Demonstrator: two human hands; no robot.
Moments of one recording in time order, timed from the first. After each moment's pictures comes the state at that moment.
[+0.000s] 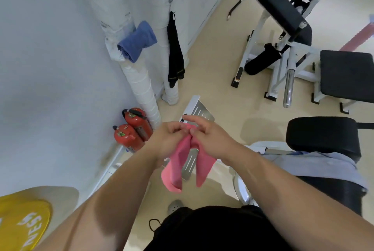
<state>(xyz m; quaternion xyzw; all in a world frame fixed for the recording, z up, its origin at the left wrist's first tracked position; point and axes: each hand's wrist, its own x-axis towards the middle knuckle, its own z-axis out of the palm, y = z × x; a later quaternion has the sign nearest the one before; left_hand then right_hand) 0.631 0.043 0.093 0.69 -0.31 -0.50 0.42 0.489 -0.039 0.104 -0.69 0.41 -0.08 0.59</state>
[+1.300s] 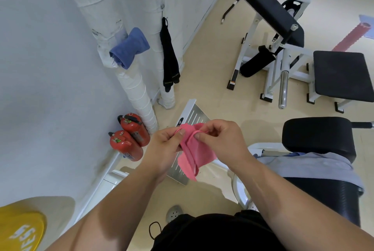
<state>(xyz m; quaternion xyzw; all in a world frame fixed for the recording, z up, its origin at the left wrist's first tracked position) 0.605 0.051 0.112 0.63 -0.28 -0.49 0.53 0.460 -0.045 0.111 -0.66 0.47 -0.25 0.53</state>
